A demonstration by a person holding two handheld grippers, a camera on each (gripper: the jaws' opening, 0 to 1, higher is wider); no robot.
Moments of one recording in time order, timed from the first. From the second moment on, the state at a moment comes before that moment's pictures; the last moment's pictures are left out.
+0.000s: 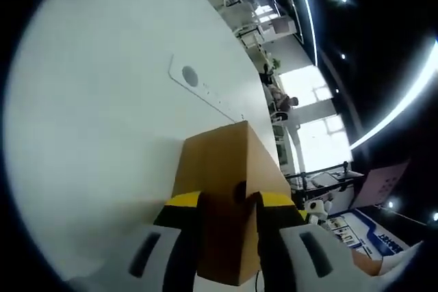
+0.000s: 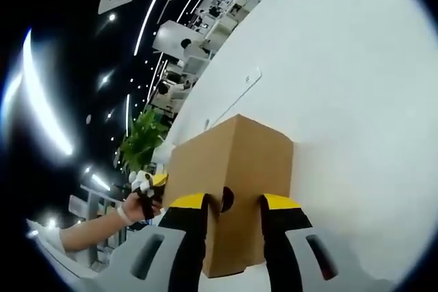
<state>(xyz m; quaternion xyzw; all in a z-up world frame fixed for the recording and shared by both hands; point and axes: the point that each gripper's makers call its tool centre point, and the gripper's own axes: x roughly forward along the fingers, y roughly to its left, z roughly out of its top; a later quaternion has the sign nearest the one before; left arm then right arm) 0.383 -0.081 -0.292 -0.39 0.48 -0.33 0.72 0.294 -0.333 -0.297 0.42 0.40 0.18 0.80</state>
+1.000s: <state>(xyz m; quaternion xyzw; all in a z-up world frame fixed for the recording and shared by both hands) 0.371 -0.077 -0.292 -0.39 0.48 -0.32 0.72 0.304 -0.336 -0.298 0.40 0.42 0.19 0.79</state>
